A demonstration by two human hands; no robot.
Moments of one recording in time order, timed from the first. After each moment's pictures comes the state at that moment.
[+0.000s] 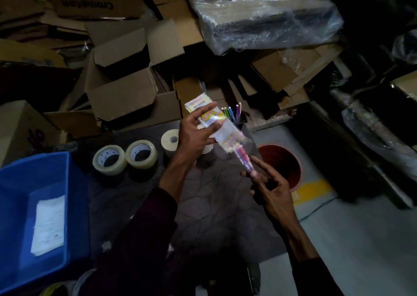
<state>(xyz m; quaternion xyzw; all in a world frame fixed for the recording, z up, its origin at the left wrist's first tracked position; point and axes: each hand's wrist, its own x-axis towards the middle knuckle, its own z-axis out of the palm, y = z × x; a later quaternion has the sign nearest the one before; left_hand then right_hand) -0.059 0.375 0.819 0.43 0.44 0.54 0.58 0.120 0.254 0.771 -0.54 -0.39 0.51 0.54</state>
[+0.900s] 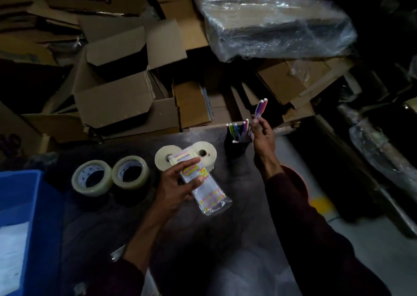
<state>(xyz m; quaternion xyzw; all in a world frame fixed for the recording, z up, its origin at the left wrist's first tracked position) -0.109 0.381 0.721 0.38 0.51 0.47 0.62 0.123 0.516 0.712 -0.59 -0.33 0.44 0.59</state>
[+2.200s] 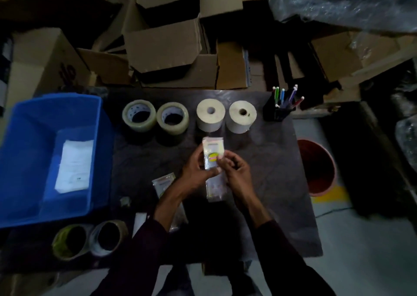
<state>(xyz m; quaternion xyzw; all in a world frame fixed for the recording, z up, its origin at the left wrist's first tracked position) -0.152 0.297 0.666 0.43 0.57 0.42 0.57 -0.019 0.310 0.654 -0.54 -0.29 0.66 0.44</state>
